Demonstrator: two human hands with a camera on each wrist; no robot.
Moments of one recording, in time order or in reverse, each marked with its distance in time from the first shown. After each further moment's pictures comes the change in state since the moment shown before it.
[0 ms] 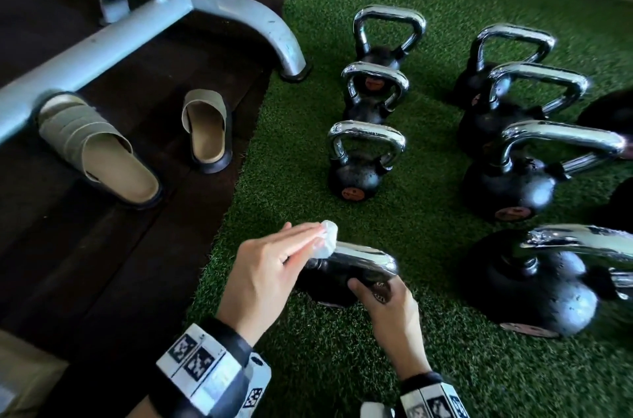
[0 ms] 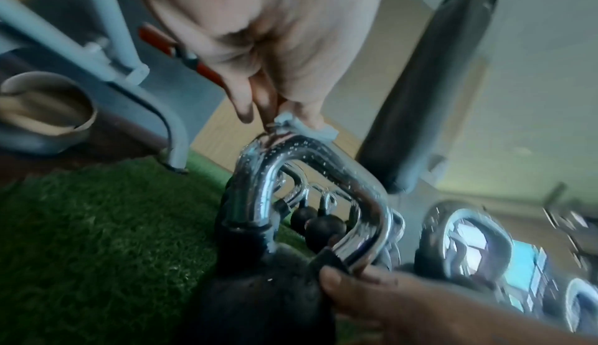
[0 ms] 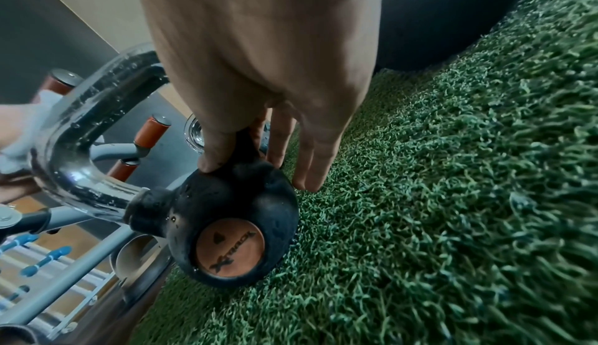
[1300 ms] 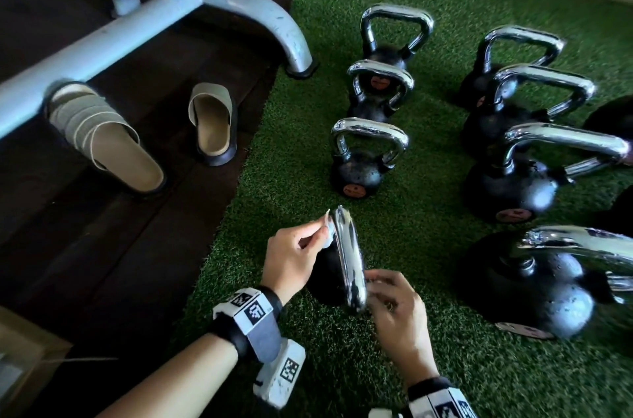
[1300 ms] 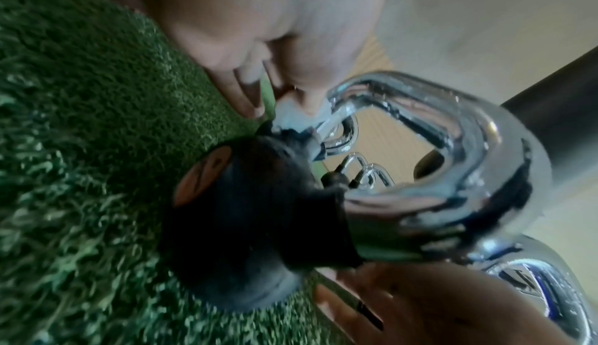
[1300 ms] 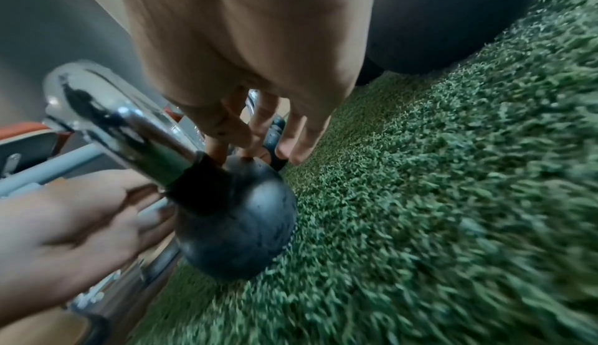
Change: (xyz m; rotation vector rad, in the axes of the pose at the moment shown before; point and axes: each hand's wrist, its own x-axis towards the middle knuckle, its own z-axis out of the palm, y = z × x) left_hand 0.005 -0.044 0.063 -0.269 -0.035 -0.566; right_hand -0.004 0.019 -0.012 -0.104 -0.041 -0.246
